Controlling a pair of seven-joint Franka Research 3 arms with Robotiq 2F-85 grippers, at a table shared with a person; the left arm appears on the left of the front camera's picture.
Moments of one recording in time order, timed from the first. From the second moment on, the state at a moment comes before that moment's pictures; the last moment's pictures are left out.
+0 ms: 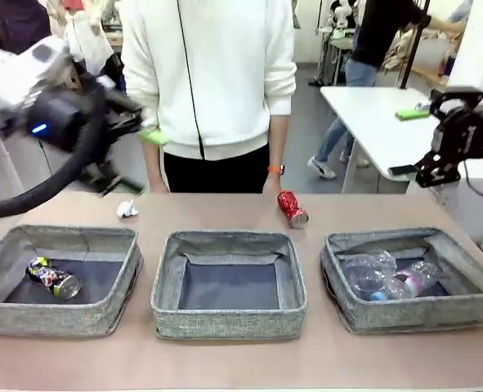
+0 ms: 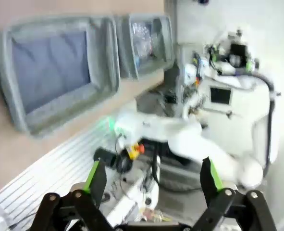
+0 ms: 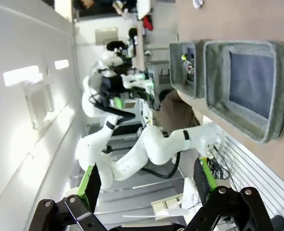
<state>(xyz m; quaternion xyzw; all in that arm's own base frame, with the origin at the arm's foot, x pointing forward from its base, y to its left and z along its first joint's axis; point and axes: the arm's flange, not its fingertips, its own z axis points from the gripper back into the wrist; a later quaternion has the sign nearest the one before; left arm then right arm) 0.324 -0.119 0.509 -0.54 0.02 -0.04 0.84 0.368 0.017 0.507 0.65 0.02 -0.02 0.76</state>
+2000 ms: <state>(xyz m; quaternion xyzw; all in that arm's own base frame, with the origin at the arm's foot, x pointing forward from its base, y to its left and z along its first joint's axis) 0.341 0.061 0.407 -0.67 0.00 -0.12 0.73 0.375 -0.027 0.485 0.63 0.04 -0.05 0.77</state>
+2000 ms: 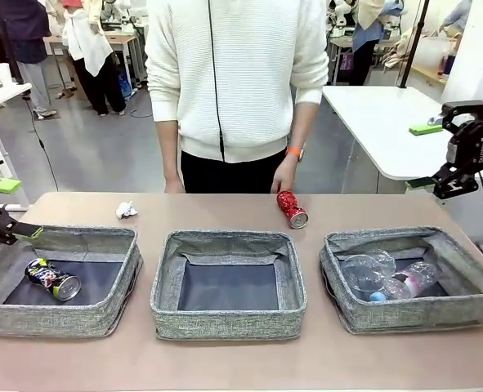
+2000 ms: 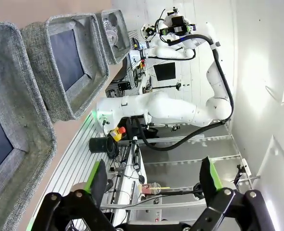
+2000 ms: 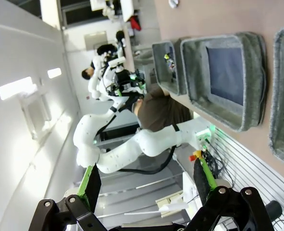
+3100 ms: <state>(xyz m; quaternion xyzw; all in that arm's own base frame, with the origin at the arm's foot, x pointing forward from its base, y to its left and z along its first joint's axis) 0.341 0.061 0.407 -0.67 0.00 -0.12 0.73 0.375 -0.027 0.485 0.63 0.04 -0.05 0.77</state>
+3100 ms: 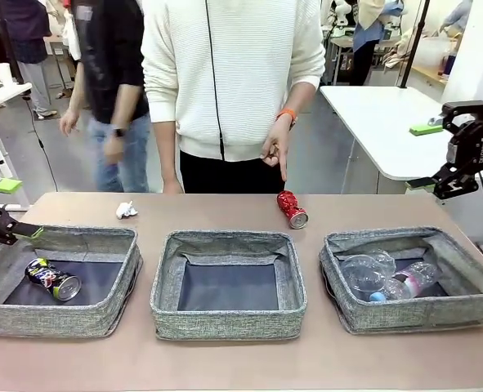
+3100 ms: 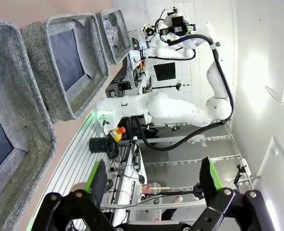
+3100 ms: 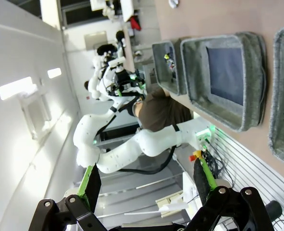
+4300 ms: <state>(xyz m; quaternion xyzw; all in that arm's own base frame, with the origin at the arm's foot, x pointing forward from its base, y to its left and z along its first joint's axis) 0.342 0.062 0.406 -0.67 0.00 -0.12 0.73 0.489 0.189 0.471 0.22 -0.07 -0.10 0.97</state>
